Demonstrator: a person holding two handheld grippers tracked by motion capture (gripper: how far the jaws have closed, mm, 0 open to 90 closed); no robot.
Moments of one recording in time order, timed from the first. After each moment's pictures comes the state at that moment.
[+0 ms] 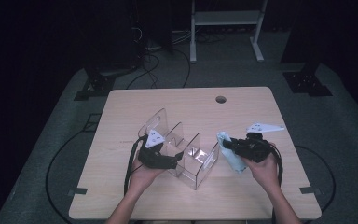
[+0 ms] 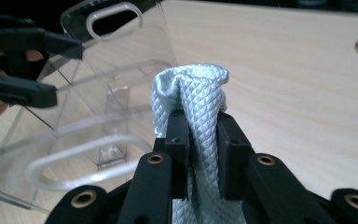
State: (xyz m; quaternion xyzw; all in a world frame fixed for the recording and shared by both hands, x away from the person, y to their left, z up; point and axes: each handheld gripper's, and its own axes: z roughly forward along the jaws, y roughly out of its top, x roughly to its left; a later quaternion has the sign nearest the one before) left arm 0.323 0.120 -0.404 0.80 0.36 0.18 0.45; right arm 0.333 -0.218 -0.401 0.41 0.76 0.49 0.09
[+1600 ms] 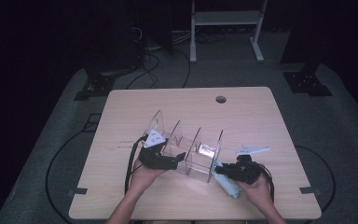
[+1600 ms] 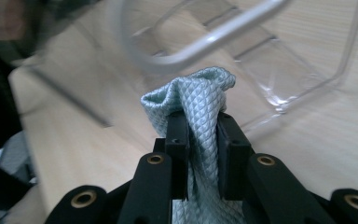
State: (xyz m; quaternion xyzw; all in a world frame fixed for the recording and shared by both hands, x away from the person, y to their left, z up) left arm 0.322 0.119 -0.404 0.79 0.34 0.15 0.48; right arm 0.299 -0.198 -0.458 0.41 0.78 0.47 0.00
